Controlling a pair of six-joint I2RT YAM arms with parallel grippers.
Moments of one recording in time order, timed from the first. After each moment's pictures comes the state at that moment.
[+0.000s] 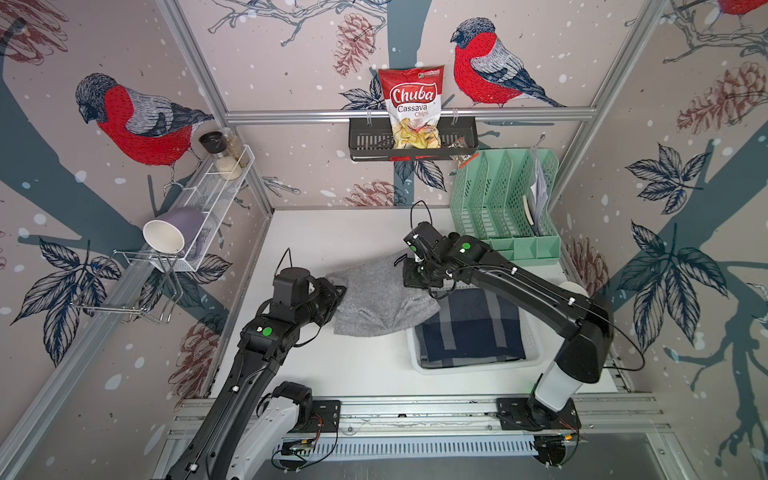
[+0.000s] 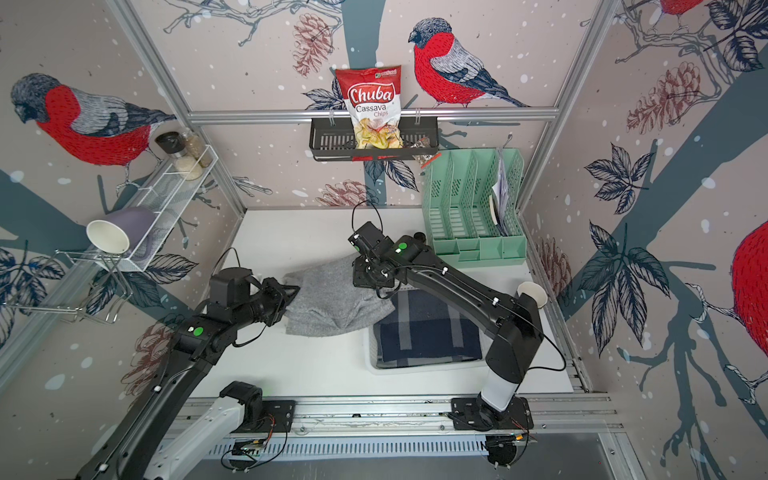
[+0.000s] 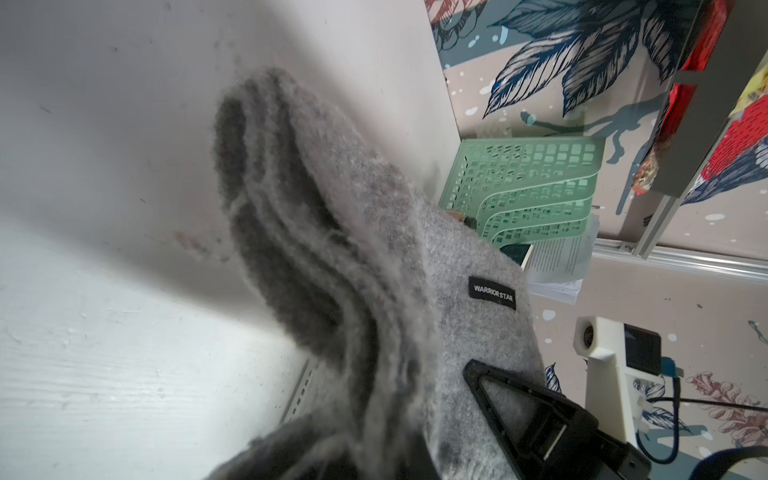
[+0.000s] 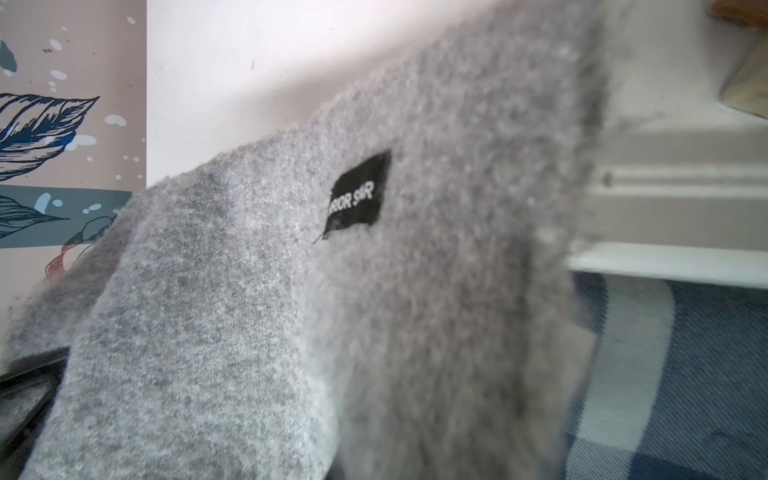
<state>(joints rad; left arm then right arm) -0.31 0.77 0.79 -0.65 0.27 -1.26 0.92 1.67 1.60 -0.95 -0.01 0.79</state>
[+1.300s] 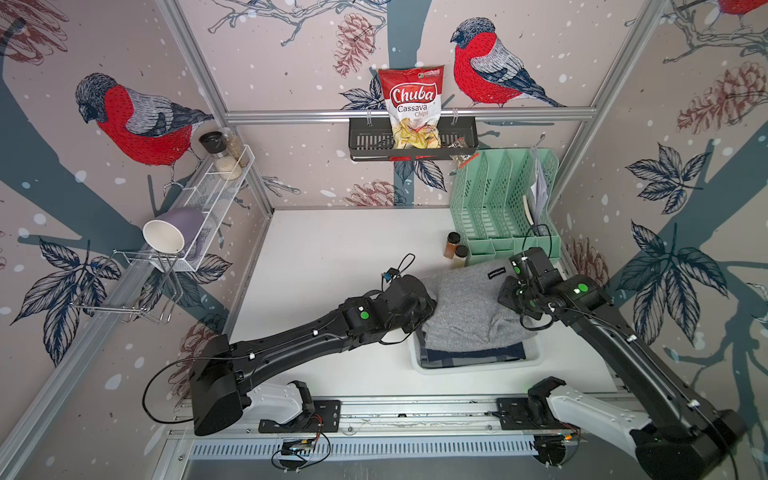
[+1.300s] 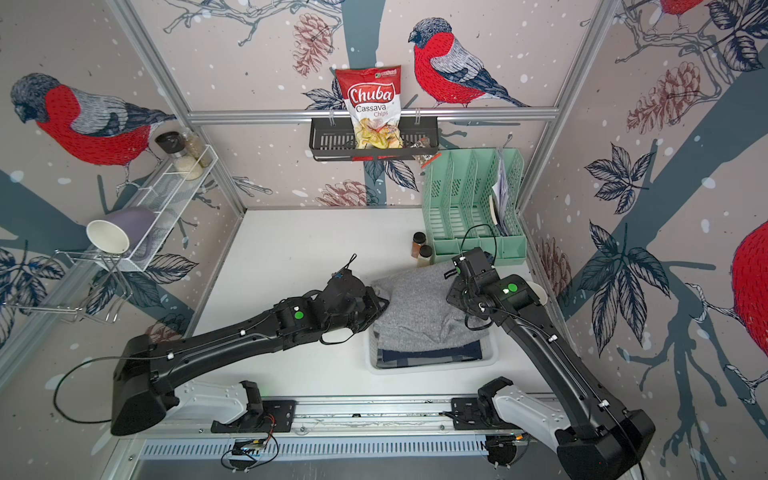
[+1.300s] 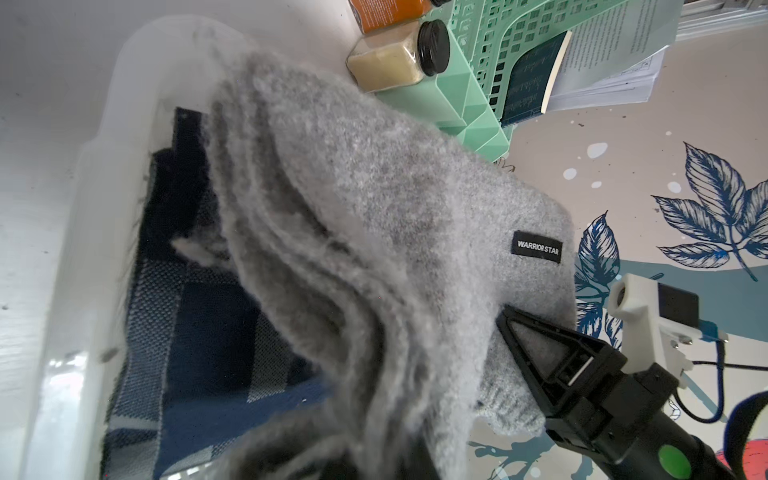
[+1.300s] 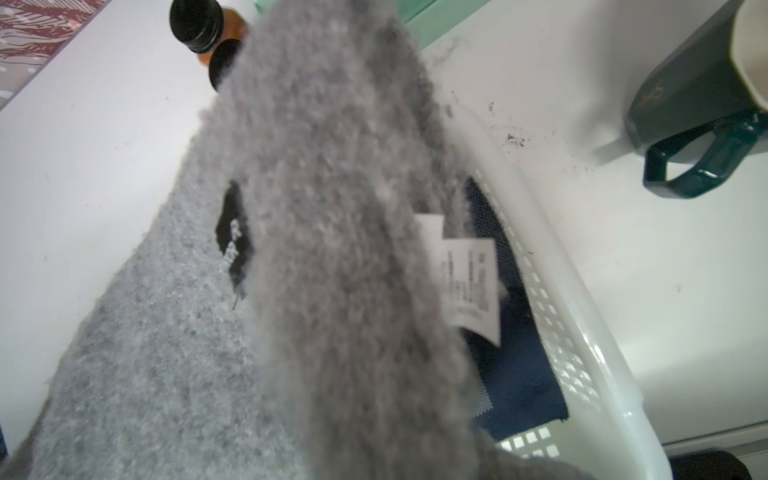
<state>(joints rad) -1.07 1.33 1.03 -0.35 -0.07 -1.49 0.48 1.04 1.09 -1.14 0.15 0.83</state>
